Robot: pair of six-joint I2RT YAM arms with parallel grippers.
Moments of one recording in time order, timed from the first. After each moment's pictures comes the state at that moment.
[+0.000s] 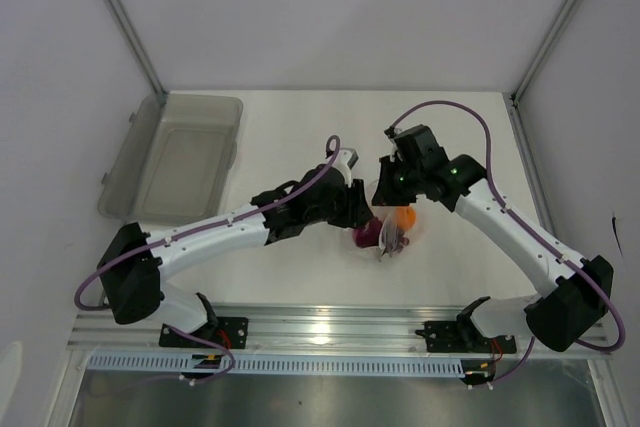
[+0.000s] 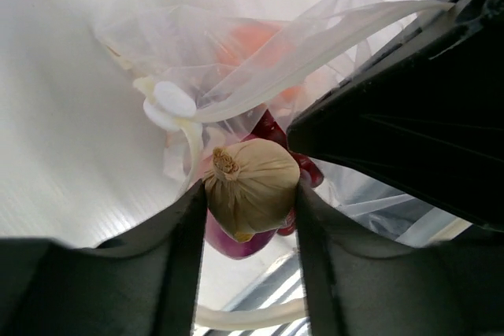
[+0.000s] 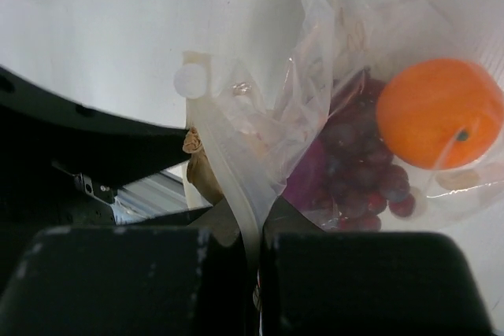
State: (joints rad) left arm -0.98 1.45 1.08 -0.23 -0.06 -0.67; right arm 0.61 1.32 1.27 -0.81 -0.14 0.53
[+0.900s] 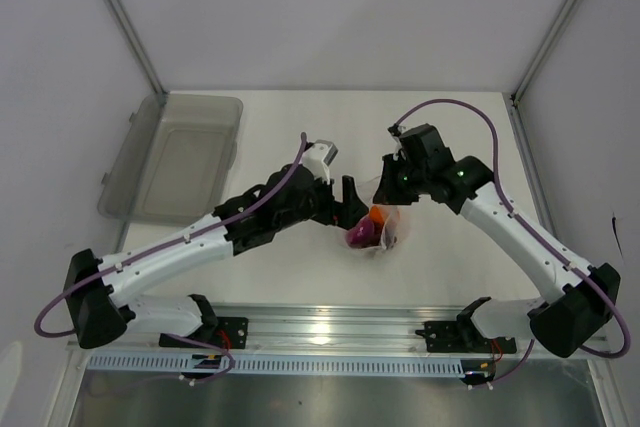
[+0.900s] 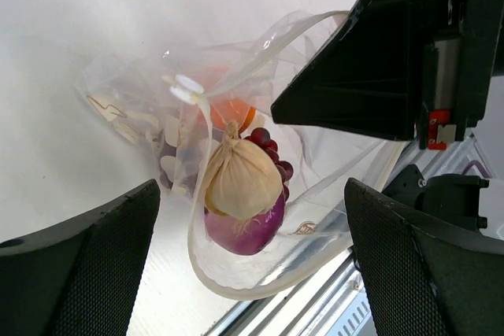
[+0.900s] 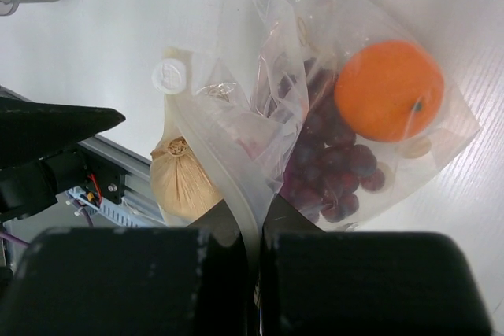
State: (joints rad) left arm -0.98 1.24 1.04 -0.24 -0.10 -0.56; right arm 0.60 1.29 1.27 -0.81 -0.15 0.53
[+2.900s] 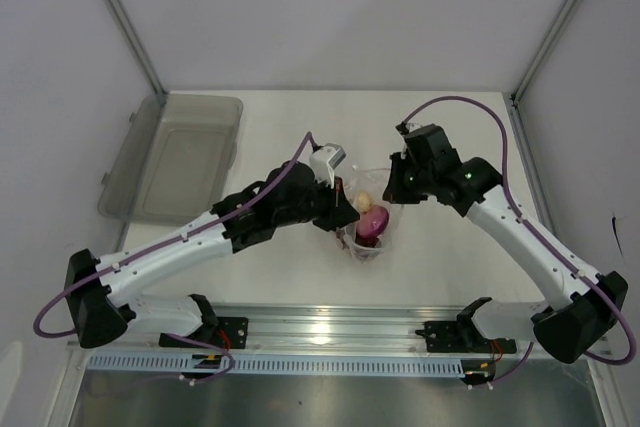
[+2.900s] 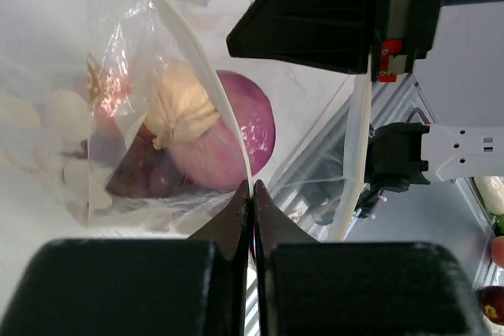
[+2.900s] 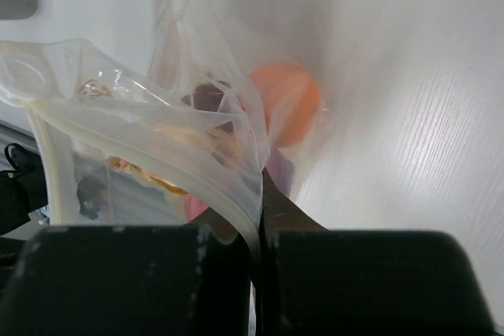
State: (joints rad) left arm -0.98 1.23 1.08 -0.30 0.09 -0.59; right arm 0.60 1.26 1.28 -0.85 -0.04 0.50
